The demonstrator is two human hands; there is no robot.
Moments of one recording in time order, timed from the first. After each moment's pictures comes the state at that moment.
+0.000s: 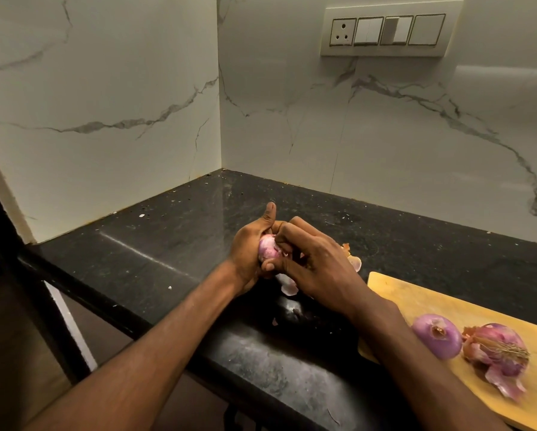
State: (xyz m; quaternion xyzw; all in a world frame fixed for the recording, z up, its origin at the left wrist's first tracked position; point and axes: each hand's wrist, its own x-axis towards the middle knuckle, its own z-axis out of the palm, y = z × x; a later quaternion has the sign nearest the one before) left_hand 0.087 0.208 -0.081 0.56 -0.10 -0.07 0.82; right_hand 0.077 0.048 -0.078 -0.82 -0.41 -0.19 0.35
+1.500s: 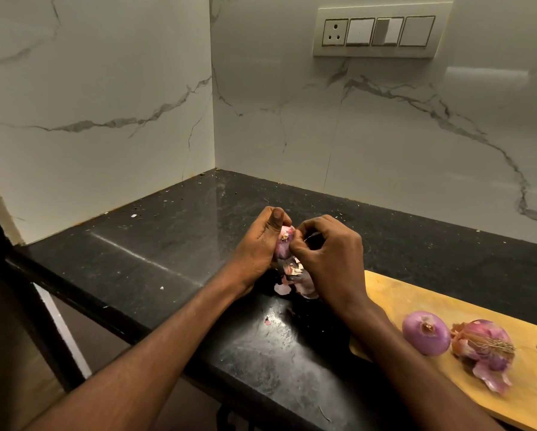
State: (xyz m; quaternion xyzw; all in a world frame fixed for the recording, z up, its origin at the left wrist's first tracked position) left_hand 0.091 0.191 -0.092 0.69 -0.13 0.09 0.70; right_hand 0.081 0.041 -0.086 -0.83 -0.21 -0.34 0.40
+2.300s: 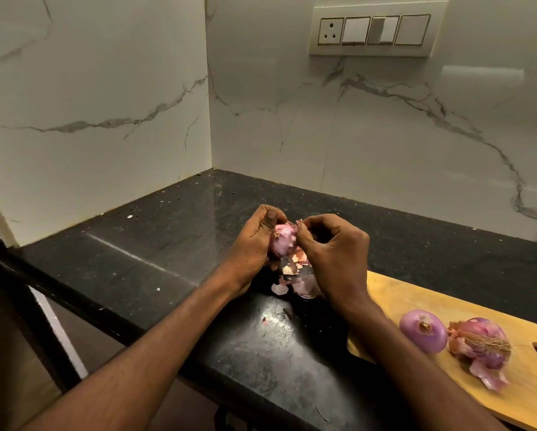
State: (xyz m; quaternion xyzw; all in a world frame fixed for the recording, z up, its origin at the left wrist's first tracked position) left_hand 0.093 0.193 -0.092 0.67 -0.14 0.07 0.72; right_hand 0.083 0.039 -0.085 -0.79 -0.17 -0.35 0.47
